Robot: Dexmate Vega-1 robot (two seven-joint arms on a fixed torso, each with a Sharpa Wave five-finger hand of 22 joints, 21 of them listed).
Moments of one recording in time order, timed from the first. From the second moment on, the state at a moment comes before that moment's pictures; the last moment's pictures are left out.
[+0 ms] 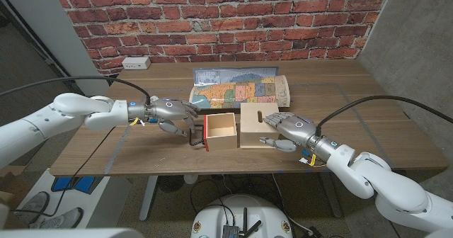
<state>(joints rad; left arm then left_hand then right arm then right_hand) 0.69 1.18 0.57 -1.57 0.98 -0.84 0.29 0.91 0.02 0.27 -0.13 0.19 0.92 -0.21 0.20 0.20 0.88 -0.22 0.18 0.18 0.57 -0.05 0.18 0.17 0.26 -0.04 0.18 0.16 -1.43 -1.17 -0.39 -2.36 -0.95 -0.34 0.04 0.03 0.08 0.37 0.12 0.20 0.19 0.04 0.19 0.18 0.23 -0.01 0.19 0.19 0.11 -0.04 0.22 0.24 0.18 -0.04 0.18 0.16</state>
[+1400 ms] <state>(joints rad) 0.86 1.26 0.40 -1.67 0.85 -0.72 0.28 0.83 0.06 0.30 -0.12 0.19 0.91 -0.21 0.20 0.19 0.84 -0.22 0.18 0.18 0.58 -0.05 0.18 0.17 0.29 -0.04 0.19 0.17 -1.41 -1.09 -0.33 -2.37 -0.88 -0.30 -0.04 0.03 0.08 0.37 0.11 0.20 0.19 0.03 0.19 0.18 0.23 -0.02 0.20 0.19 0.11 -0.04 0.22 0.24 0.20 -0.04 0.18 0.16</state>
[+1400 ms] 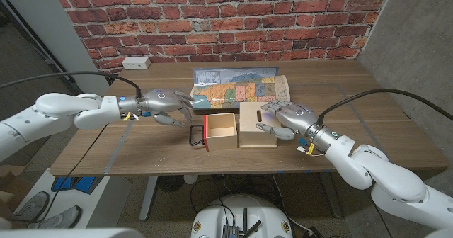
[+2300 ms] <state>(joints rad) 0.96 1.20 0.33 -1.70 0.65 -0.53 0.24 0.74 0.09 0.33 -0.12 0.19 0.85 -0.19 0.19 0.18 0.77 -0.22 0.18 0.18 0.58 -0.05 0.18 0.17 0.33 -0.04 0.20 0.17 -1.35 -1.03 -0.33 -2.33 -0.85 -0.32 -0.07 0.03 0.08 0.37 0.11 0.20 0.18 0.03 0.19 0.18 0.23 -0.02 0.20 0.19 0.11 -0.04 0.23 0.24 0.23 -0.04 0.20 0.17</state>
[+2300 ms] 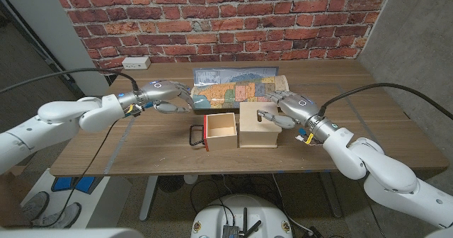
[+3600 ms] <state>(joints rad) 1.05 0.96 0.33 -1.78 0.46 -0.19 0.35 0.67 0.09 0.36 -0.14 0.19 0.74 -0.17 0.18 0.18 0.68 -0.21 0.18 0.18 0.54 -0.05 0.17 0.17 0.34 -0.04 0.20 0.17 -1.32 -0.94 -0.28 -2.20 -0.61 -0.25 -0.28 0.04 0.08 0.36 0.09 0.20 0.18 0.02 0.19 0.18 0.23 -0.02 0.20 0.19 0.14 -0.04 0.24 0.25 0.32 -0.04 0.21 0.17</state>
